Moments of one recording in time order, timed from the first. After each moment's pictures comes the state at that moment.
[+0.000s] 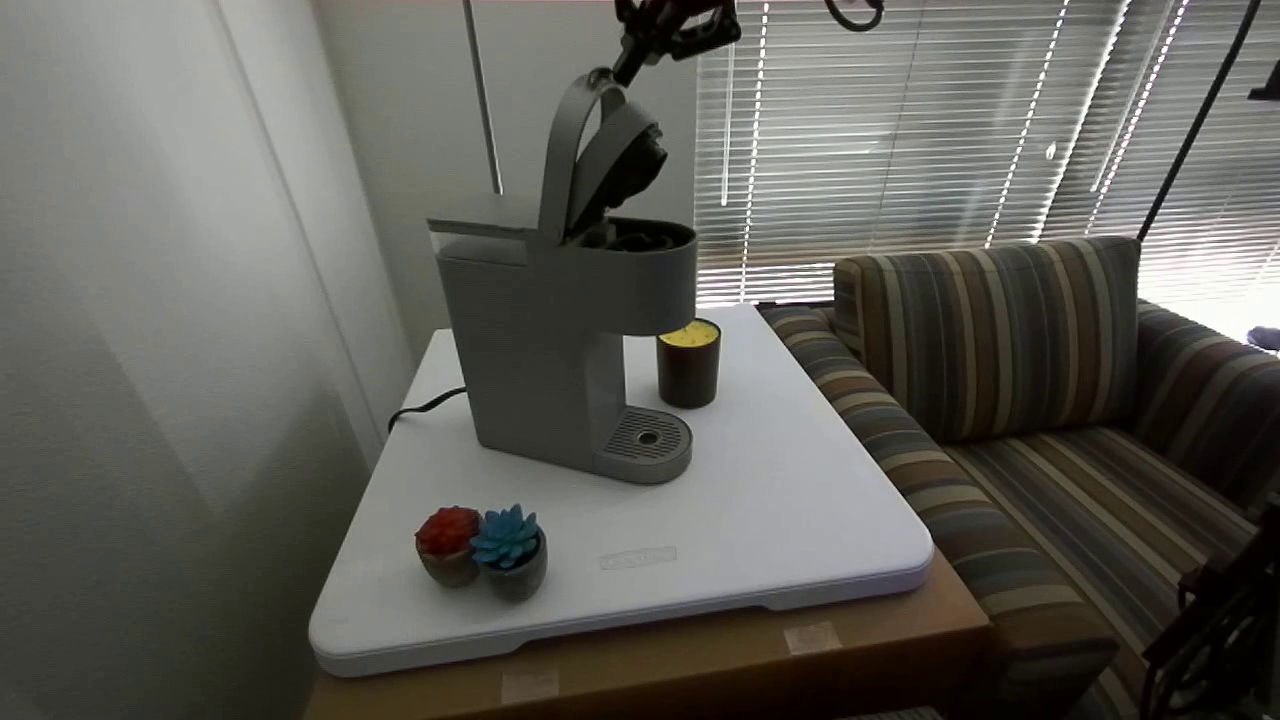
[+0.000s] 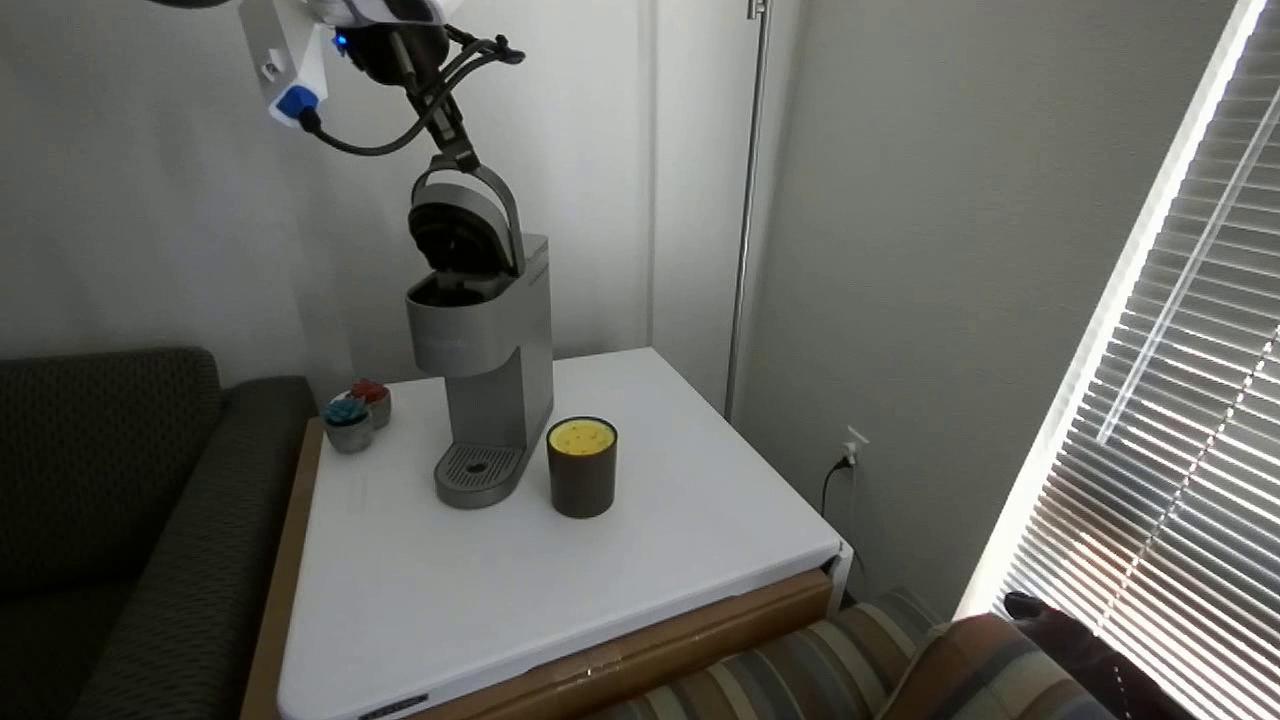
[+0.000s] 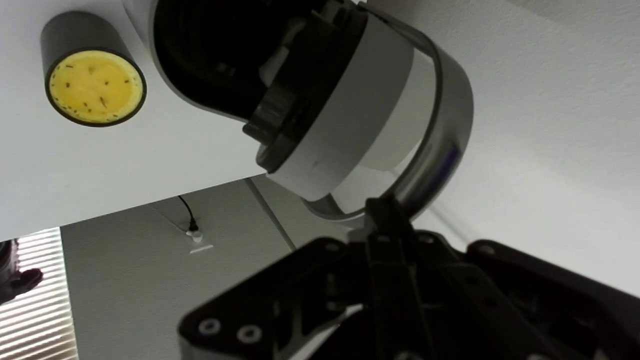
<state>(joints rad) 0.12 0.18 0.07 -2.03 0.41 2.90 0.35</state>
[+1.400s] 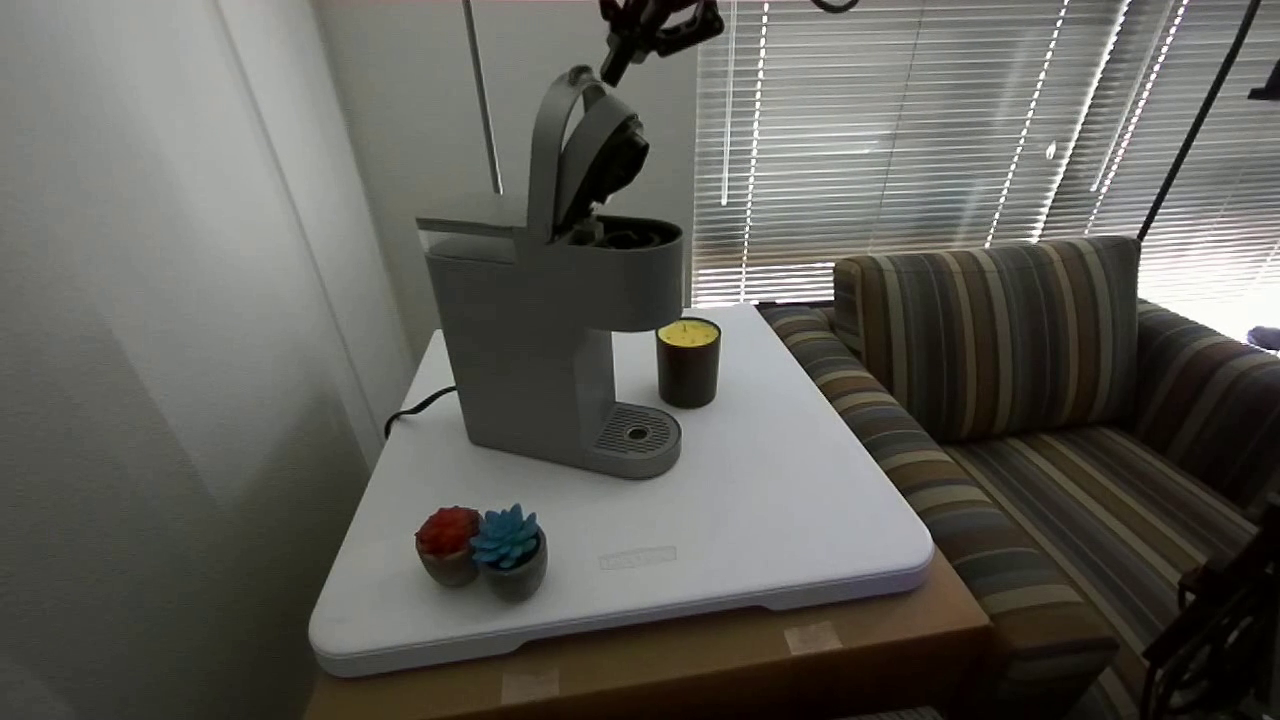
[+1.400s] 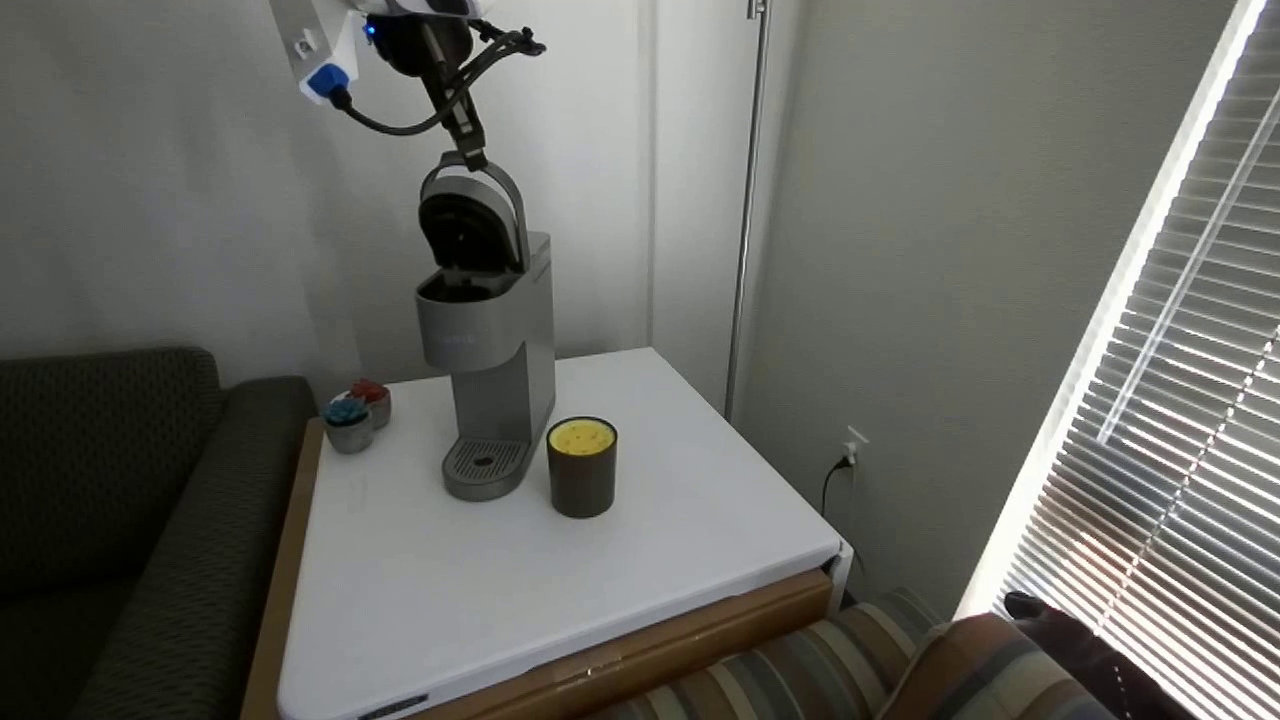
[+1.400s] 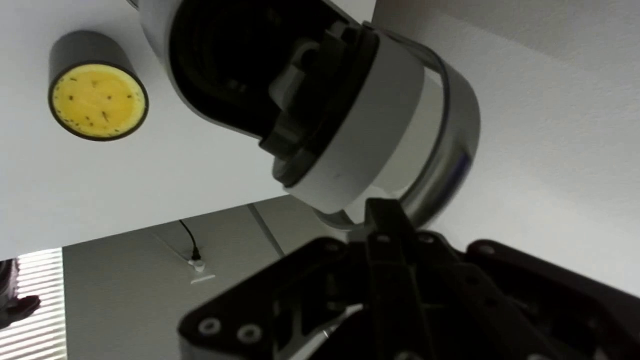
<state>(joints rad) 0.11 0.24 0.05 -1.89 0.39 2.71 0.34</state>
